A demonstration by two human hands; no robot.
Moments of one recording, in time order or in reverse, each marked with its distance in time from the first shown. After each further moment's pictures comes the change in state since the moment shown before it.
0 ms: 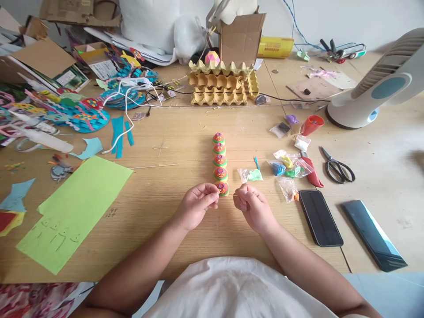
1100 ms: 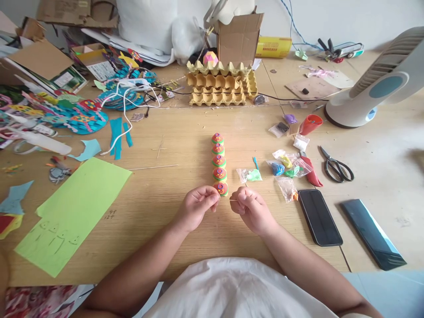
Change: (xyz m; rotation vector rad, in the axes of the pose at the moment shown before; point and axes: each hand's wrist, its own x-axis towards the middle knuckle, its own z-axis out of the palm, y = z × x) left_hand 0.000 -0.008 -0.006 0.147 -0.078 0.099; right_hand -0.003 -0.002 0.002 0.032 -0.119 0.029
